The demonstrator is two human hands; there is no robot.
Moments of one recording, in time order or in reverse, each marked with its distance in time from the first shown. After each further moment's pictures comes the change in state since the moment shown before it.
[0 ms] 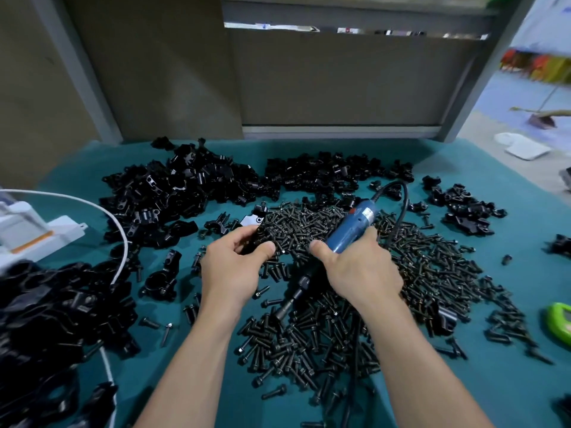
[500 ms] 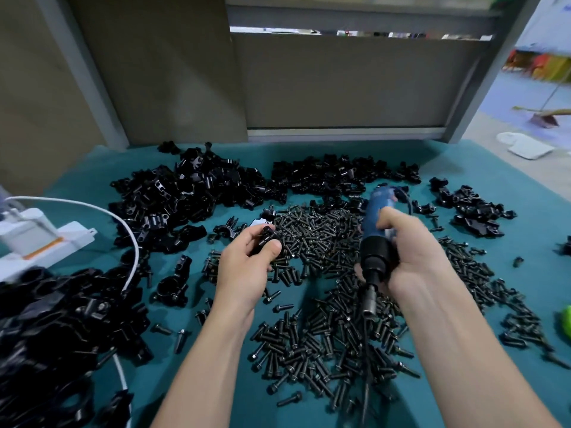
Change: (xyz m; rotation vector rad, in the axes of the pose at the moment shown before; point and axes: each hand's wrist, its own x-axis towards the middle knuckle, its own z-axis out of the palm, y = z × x) left_hand -0.003 0.009 -0.005 -0.168 -0.140 -0.061; right_hand 0.008 -0.002 -0.038 1.378 -0.376 0.282
